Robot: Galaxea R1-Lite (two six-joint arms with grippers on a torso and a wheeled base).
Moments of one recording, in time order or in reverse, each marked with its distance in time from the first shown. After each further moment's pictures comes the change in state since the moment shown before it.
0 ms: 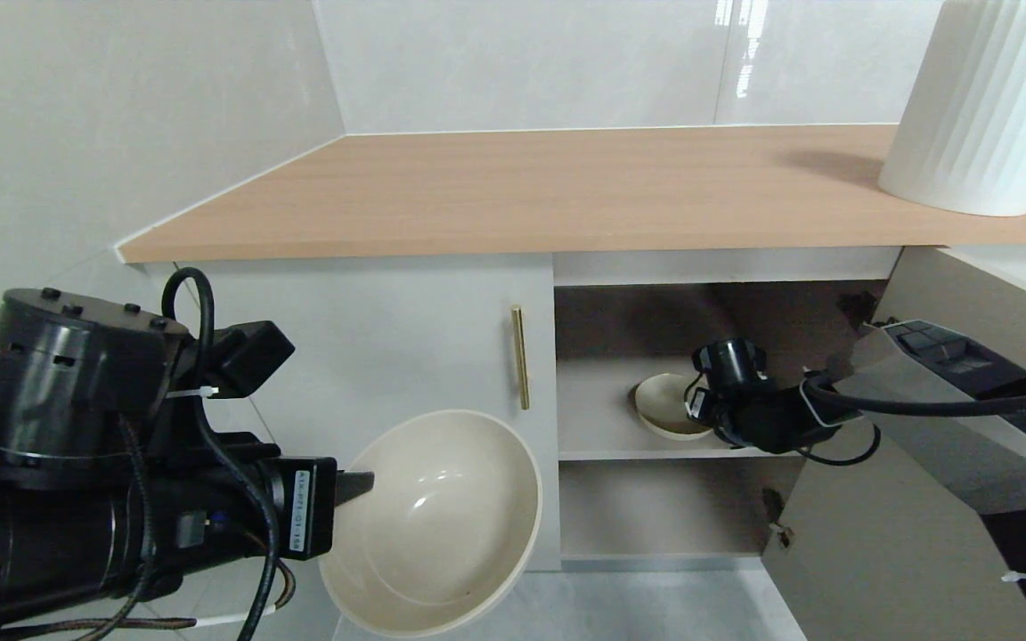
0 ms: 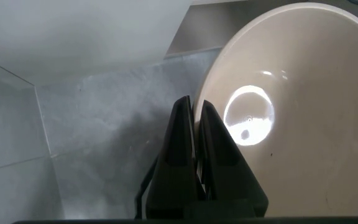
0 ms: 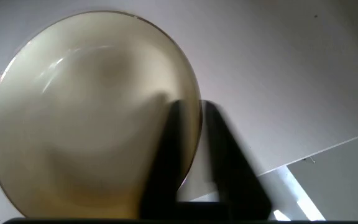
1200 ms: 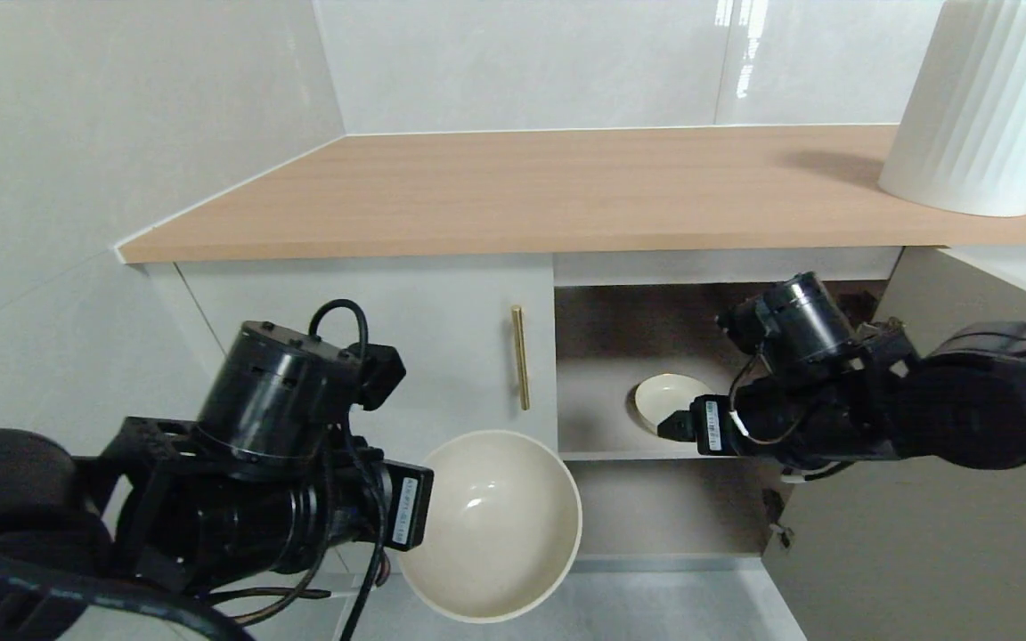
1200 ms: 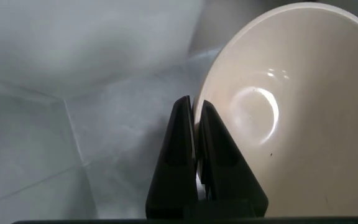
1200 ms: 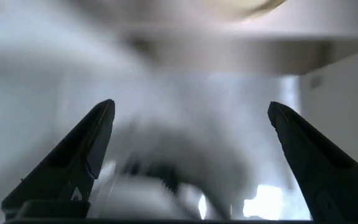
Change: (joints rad) left arm -0.095 0.234 -0.019 -0.139 0.140 0.098; right arm 0.292 -0.725 0.420 0.403 0.270 -0.107
